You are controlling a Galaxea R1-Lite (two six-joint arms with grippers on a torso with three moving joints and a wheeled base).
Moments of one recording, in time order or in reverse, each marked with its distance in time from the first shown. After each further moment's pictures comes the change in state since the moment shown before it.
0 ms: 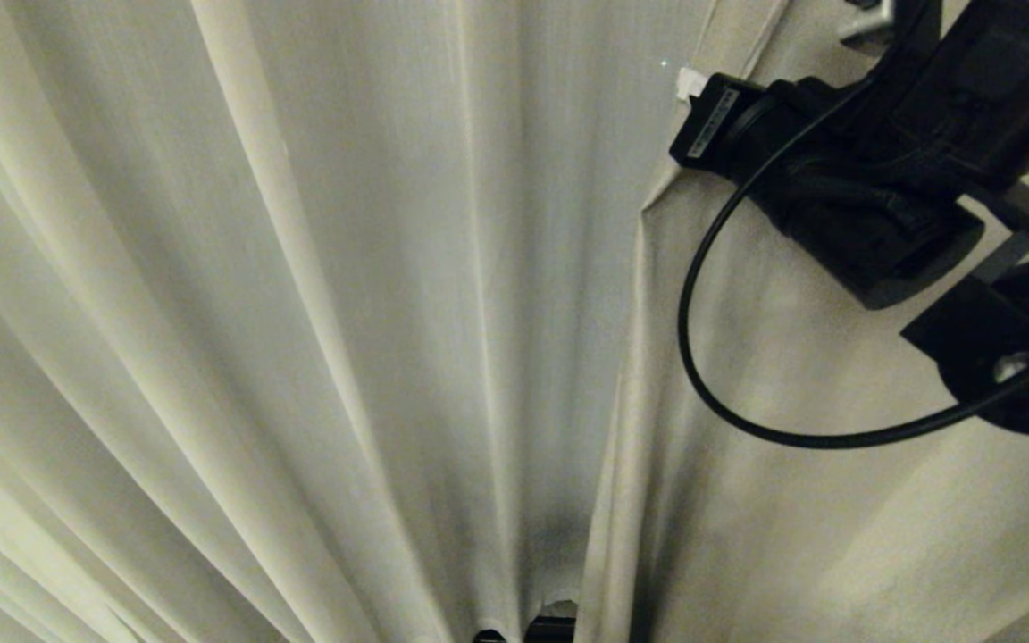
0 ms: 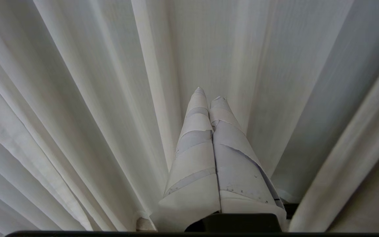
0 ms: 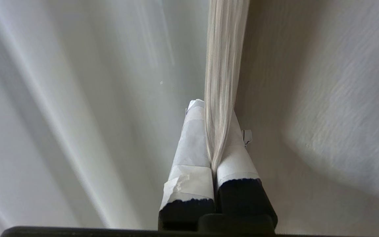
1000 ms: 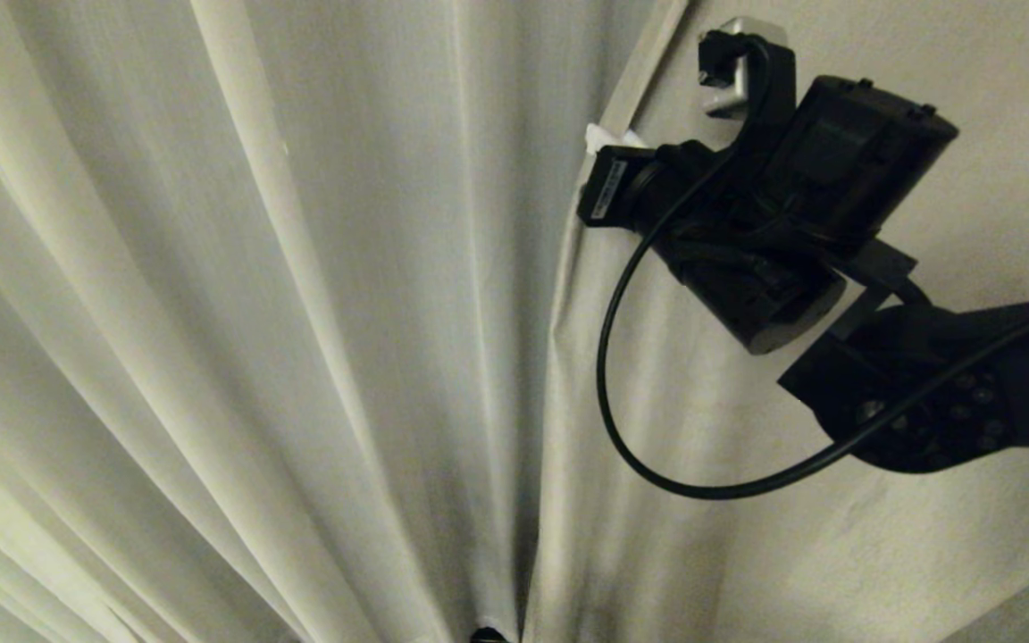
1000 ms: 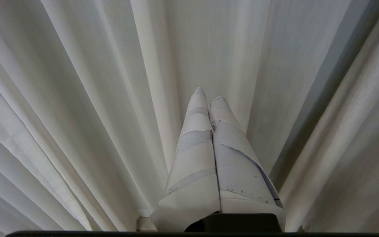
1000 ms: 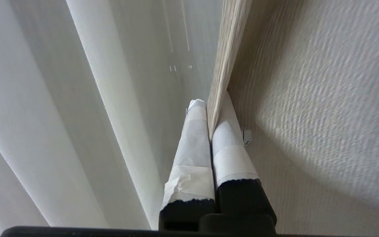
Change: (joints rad) left arm 0.000 0.000 0.000 0.000 0.000 0.000; right arm 0.093 0.124 -0.032 -0.064 0.000 -0.053
